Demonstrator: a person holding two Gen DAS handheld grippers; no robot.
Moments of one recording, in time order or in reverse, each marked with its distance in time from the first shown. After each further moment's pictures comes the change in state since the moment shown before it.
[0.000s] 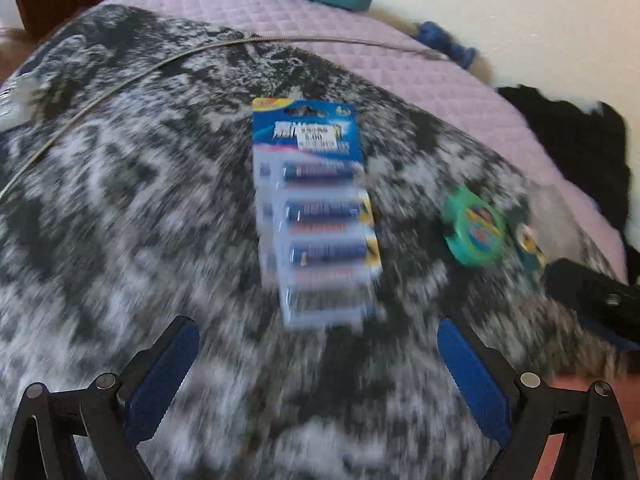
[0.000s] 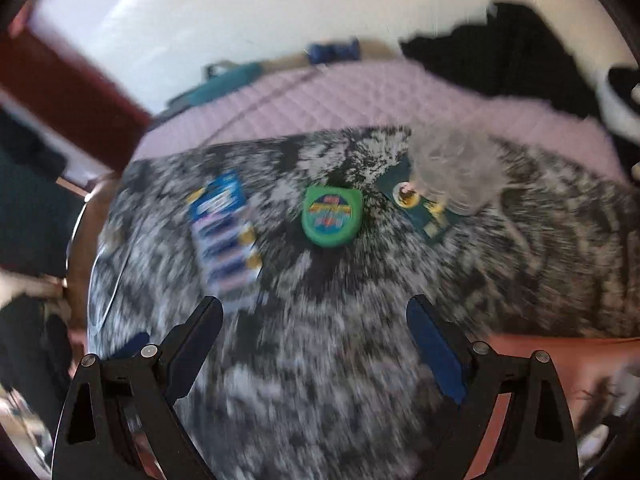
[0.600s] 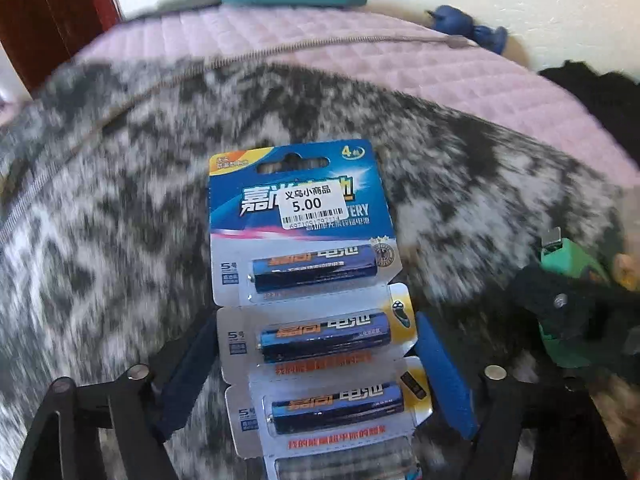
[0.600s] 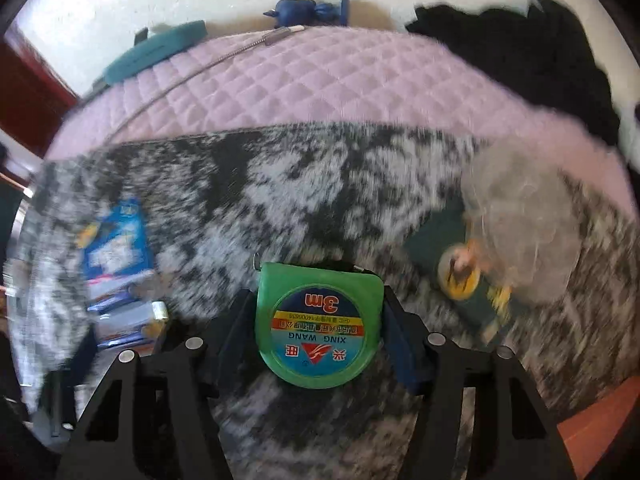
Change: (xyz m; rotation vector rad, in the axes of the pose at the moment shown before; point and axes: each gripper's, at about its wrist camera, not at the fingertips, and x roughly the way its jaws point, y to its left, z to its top) left arm 0.062 -0.022 0.017 0.118 -0.082 0.121; right arm 0.105 0.012 0.045 -0.005 0.020 -0.165
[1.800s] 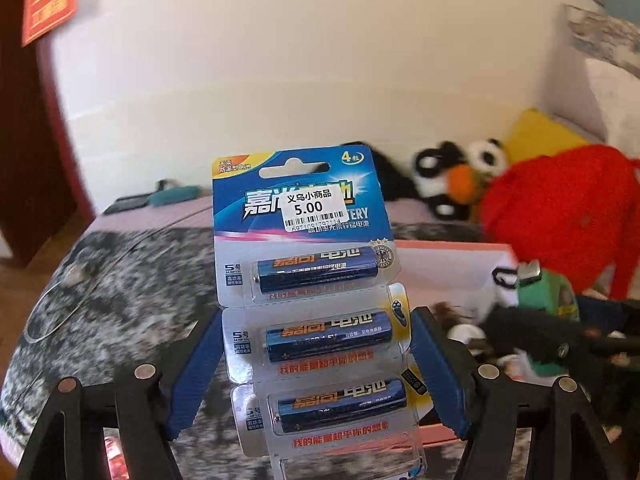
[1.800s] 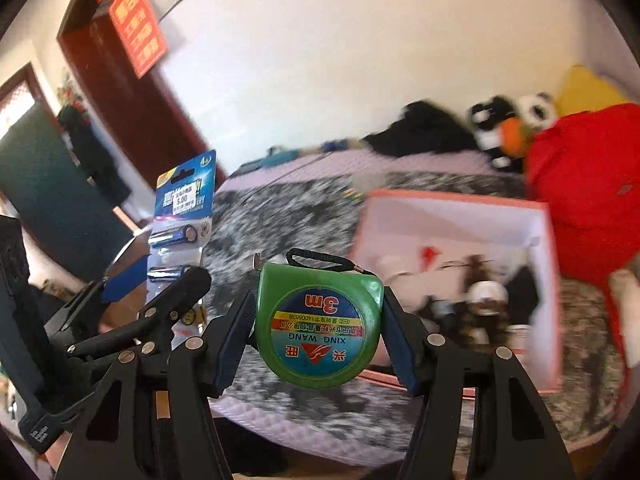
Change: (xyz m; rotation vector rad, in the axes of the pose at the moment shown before) left arm -0.462 -0.142 -0.287 0.369 -0.452 -0.205; right arm -0.464 -0.195 -0.414 -0.073 -0.473 0.240
